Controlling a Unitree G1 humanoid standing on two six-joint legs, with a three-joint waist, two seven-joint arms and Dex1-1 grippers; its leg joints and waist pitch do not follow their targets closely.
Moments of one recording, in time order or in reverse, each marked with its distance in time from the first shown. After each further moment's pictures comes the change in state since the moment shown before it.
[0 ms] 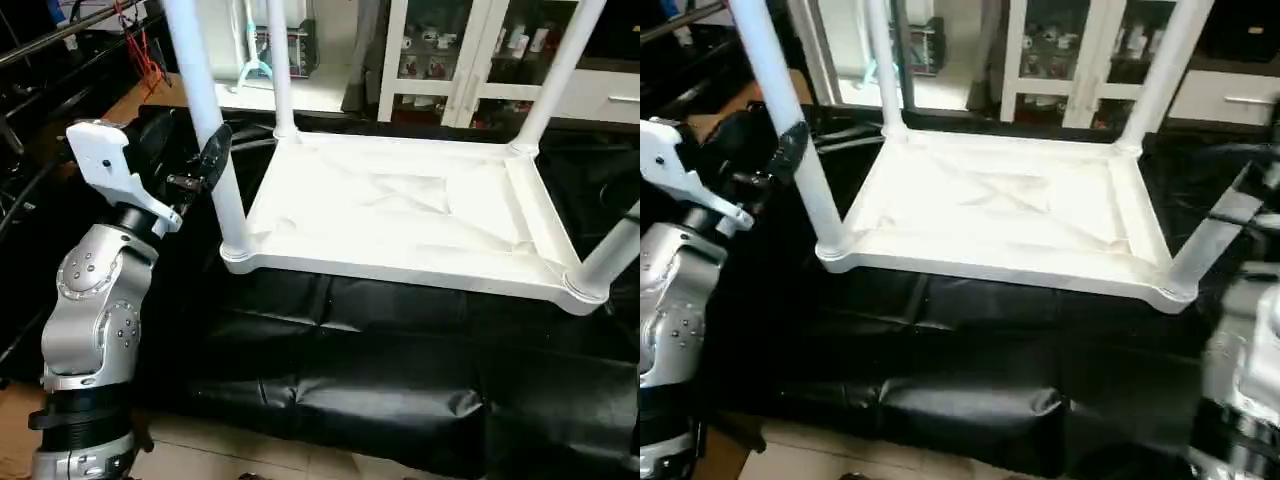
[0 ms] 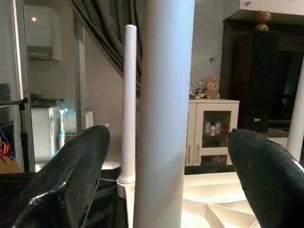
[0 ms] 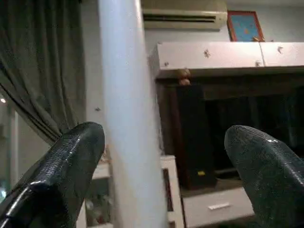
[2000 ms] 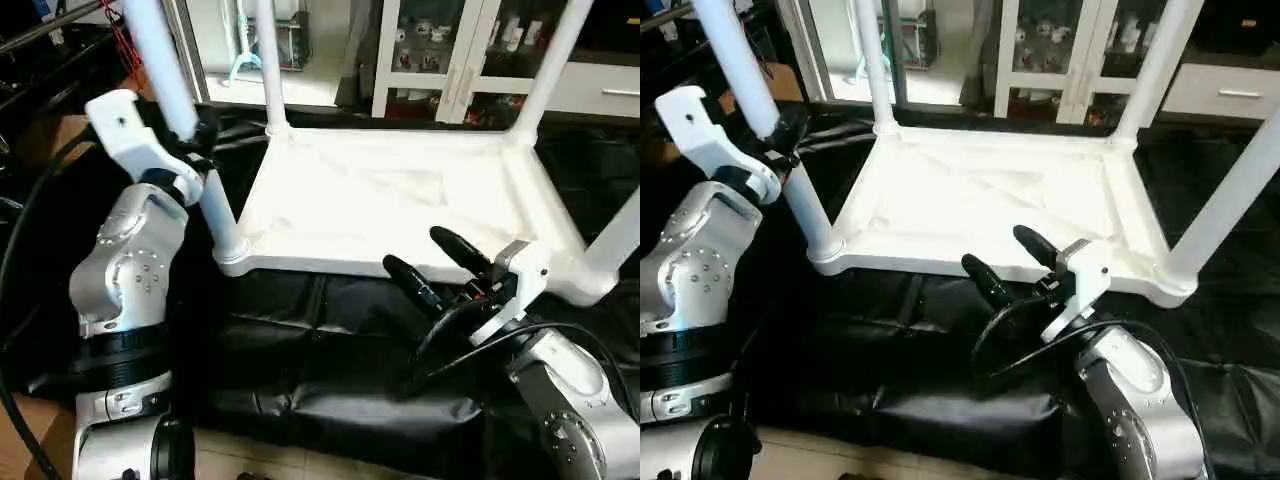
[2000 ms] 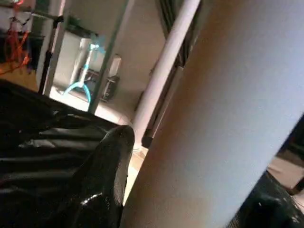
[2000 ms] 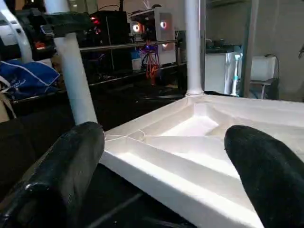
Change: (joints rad) left arm -0.237 -0.152 0.139 0.118 -0.126 0.325 0.352; right arm 0.306 0.038 0.563 -0.324 0.134 0.459 0.431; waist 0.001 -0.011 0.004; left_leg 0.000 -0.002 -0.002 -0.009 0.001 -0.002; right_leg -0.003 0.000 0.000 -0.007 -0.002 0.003
